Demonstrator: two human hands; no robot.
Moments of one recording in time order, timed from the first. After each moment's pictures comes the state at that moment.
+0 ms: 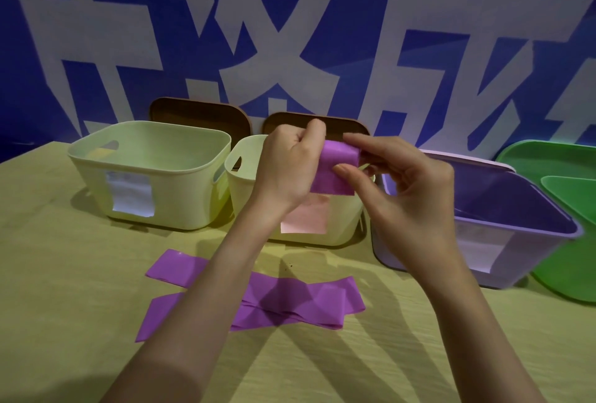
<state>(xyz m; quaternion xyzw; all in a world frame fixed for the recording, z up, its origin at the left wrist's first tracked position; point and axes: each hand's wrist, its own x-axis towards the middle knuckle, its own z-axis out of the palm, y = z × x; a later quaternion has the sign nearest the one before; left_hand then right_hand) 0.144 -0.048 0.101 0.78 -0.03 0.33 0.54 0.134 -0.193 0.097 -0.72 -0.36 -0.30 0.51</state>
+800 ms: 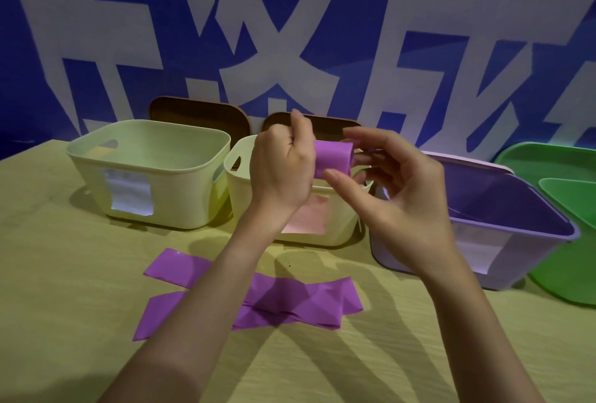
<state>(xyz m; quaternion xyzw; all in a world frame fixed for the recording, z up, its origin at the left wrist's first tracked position) 0.142 -0.052 0.096 0.74 0.01 0.44 0.51 0.132 -0.192 0.100 -0.71 -0.36 -0.21 0.56</state>
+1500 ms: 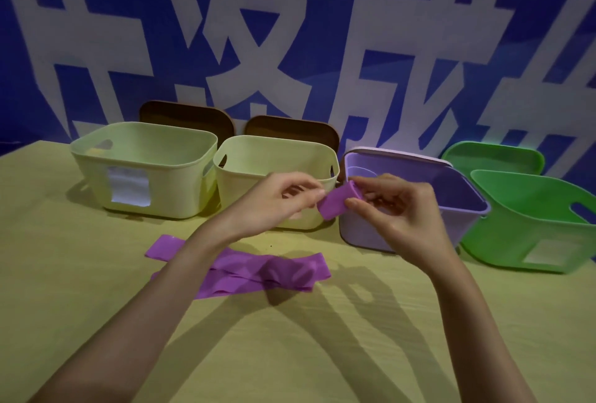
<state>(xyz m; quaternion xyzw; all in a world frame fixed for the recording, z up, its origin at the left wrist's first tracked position) 0.080 -0.050 0.092 0.84 -0.16 0.06 0.51 0.096 -0.258 0.099 -0.77 -0.31 -0.14 0.53</state>
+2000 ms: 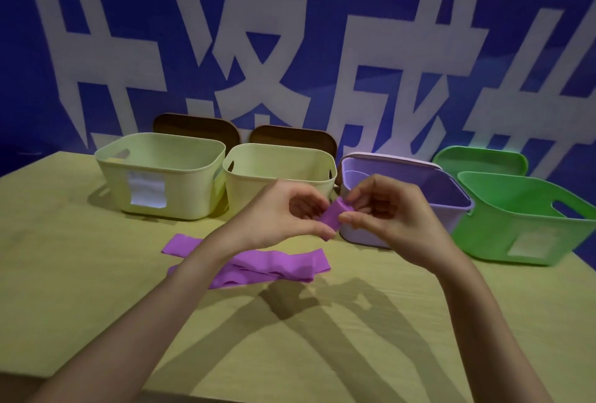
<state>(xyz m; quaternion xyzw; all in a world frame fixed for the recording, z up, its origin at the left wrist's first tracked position) 0.036 -0.068 0.103 0.82 -0.20 0.07 0.54 0.063 -0.267 0.113 -0.76 -0.36 -0.05 0.55</state>
